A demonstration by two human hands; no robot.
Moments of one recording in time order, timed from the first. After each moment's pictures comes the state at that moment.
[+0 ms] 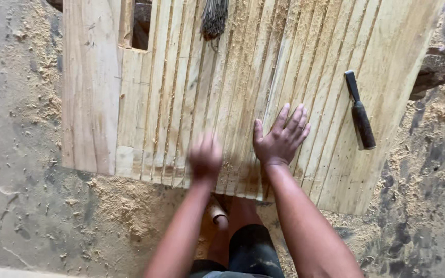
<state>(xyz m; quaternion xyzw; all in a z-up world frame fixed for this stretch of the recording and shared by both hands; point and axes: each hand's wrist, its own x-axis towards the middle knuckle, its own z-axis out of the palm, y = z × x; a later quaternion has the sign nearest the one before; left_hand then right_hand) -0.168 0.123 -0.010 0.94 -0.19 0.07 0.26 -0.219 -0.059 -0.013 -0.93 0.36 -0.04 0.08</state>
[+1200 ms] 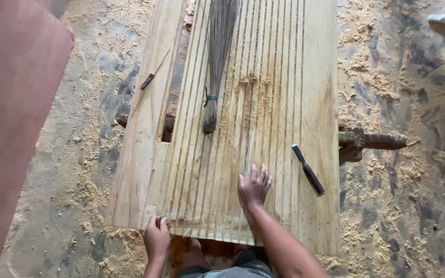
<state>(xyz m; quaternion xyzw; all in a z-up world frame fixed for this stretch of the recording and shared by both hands) -0.176 0.274 0.078 0.95 0.11 -0.11 0.28 -0.211 -0.068 0.013 -0.88 0.40 -0.03 0.24</state>
